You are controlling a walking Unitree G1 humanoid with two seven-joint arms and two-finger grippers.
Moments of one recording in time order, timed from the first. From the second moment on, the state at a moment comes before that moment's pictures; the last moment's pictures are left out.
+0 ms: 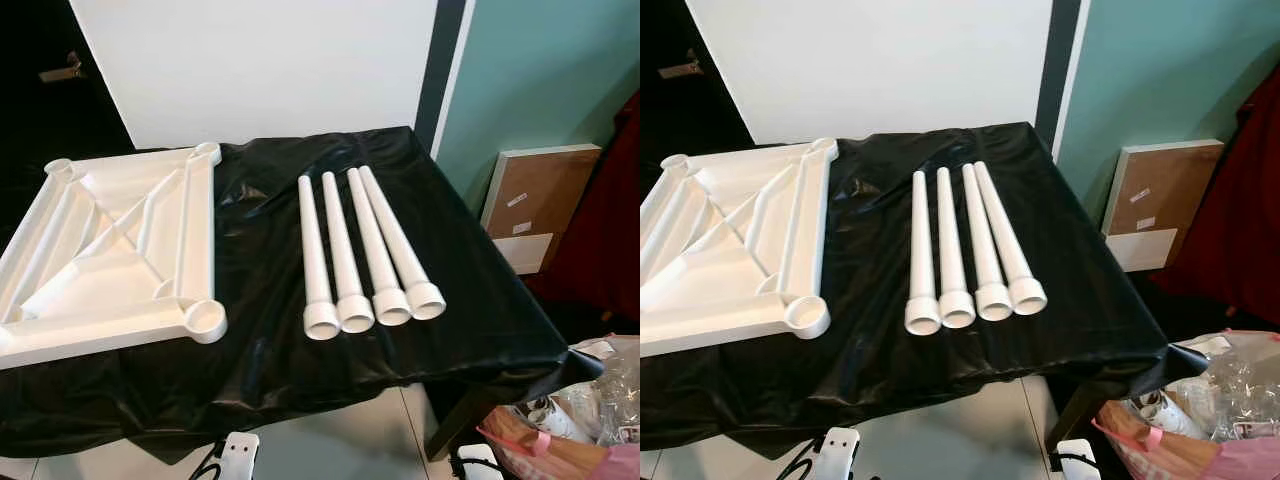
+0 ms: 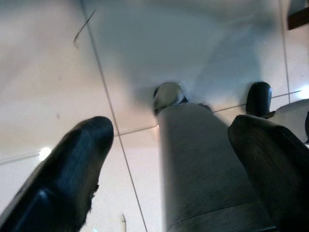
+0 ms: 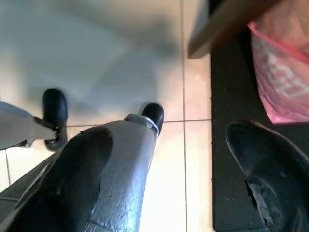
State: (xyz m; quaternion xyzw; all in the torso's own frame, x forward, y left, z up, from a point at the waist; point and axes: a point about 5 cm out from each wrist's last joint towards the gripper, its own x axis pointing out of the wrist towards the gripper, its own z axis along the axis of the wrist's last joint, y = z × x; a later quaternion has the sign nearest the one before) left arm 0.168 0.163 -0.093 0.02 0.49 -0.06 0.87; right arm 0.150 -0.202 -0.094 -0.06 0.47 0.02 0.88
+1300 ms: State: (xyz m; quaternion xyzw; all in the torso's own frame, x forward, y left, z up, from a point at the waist) left arm 0.166 0.165 -0.095 0.04 0.50 -0.07 0.86; right arm 0.145 -0.200 -0.096 -0.06 0.47 0.02 0.88
